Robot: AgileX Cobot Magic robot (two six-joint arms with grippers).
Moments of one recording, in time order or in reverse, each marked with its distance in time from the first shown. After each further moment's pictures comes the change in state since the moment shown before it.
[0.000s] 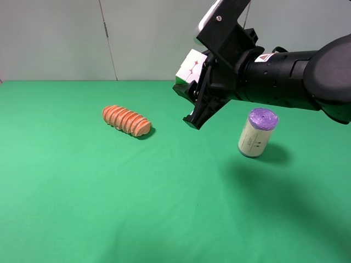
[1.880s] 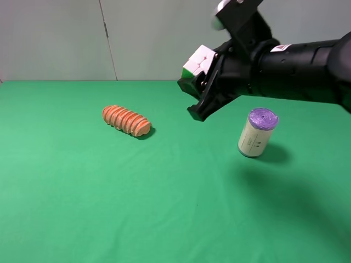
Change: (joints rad) left arm 0.000 -0.814 0.637 0.681 -0.088 -0.553; right arm -0.060 -0.075 0.000 0.128 0.118 0.039
